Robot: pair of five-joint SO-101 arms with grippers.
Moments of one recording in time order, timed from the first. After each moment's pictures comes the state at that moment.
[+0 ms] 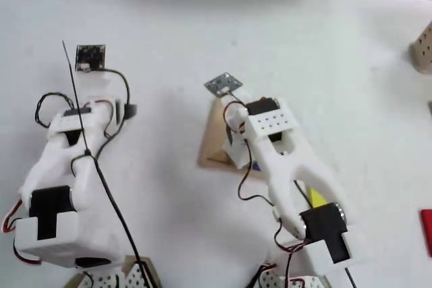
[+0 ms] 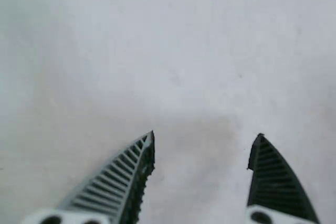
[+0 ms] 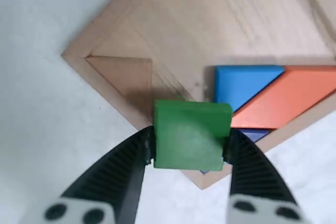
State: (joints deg) left arm -15.6 4.0 39.2 24.8 -1.5; right arm -21.4 -1.7 28.7 67.9 20.2
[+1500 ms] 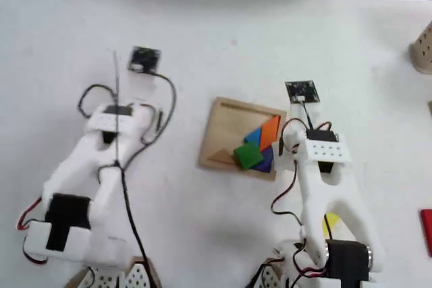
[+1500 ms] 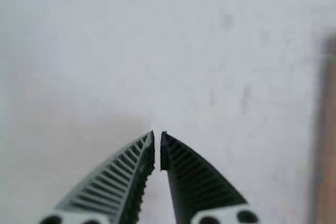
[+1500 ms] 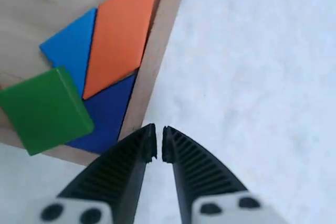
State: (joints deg) left arm 1.5 -0.2 39.2 33.2 0.6; right arm -0.3 -17.2 50.6 50.8 10.2
